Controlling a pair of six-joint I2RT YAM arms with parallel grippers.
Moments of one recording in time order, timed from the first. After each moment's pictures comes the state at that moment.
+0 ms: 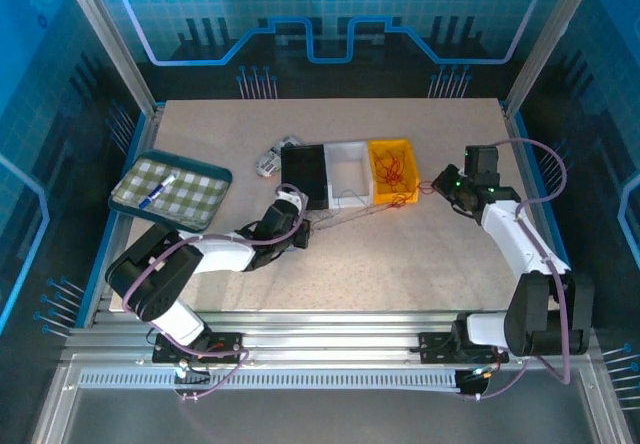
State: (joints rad) left arm -0.62 1.60 0.58 0.29 -0.11 -0.45; right arm -0.03 1.29 0.90 -0.42 -0.09 0.69
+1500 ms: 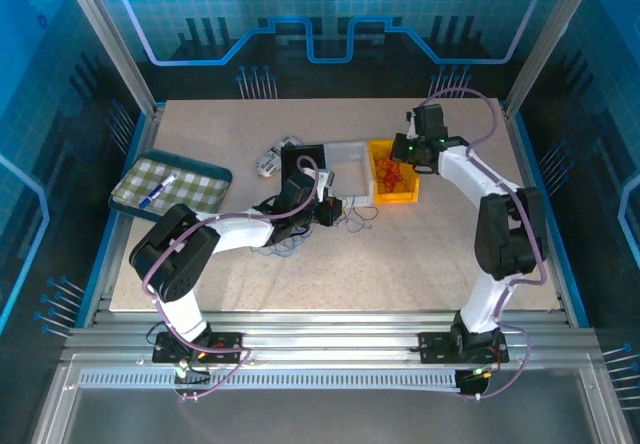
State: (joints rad) left arm -0.63 1.75 0.88 0.30 0.19 -0.54; right arm 0.19 1.83 1.38 -0.39 -0.10 0.37
